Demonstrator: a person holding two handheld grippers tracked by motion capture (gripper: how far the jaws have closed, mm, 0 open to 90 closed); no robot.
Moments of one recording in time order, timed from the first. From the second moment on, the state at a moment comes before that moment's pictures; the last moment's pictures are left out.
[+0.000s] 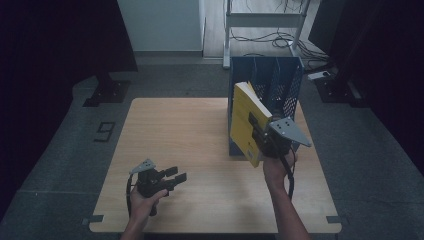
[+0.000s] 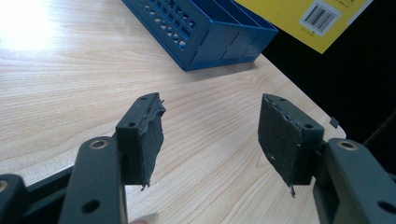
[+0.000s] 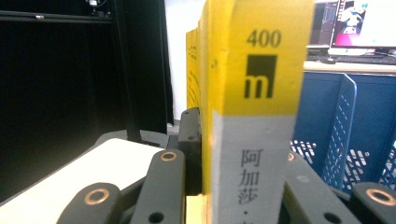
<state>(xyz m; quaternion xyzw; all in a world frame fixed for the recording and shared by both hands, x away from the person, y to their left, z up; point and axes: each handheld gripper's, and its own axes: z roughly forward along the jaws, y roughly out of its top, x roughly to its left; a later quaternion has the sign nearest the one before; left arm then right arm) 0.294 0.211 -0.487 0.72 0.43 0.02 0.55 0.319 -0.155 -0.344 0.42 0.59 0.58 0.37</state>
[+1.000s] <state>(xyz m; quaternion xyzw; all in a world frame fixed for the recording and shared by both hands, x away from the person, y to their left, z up) 0.295 0.208 -0.489 0.73 0.43 0.01 0.54 0.351 -0.150 -0.352 0.45 0.58 0.57 0.38</state>
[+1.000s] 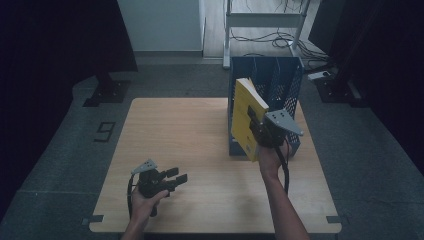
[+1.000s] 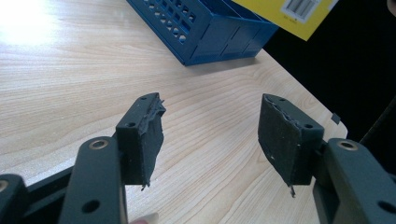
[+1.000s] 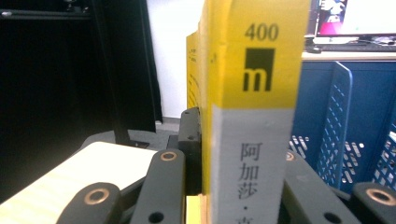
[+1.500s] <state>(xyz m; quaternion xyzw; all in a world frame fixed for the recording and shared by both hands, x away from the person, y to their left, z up) 0.295 0.206 -0.491 0.73 0.42 0.01 0.54 0.370 -0.154 -0.358 0.47 0.57 0.56 0.38</state>
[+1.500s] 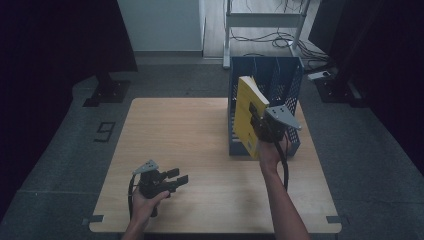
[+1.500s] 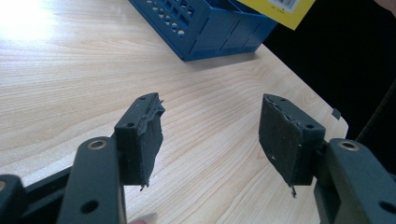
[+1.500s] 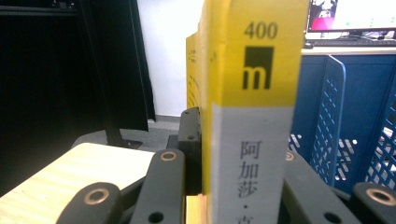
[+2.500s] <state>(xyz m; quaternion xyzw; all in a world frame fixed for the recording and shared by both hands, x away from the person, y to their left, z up) 0.296 0.208 -0.491 0.73 0.42 0.01 0.53 0.396 -0.145 -0.355 0.47 0.57 0.54 0.39</state>
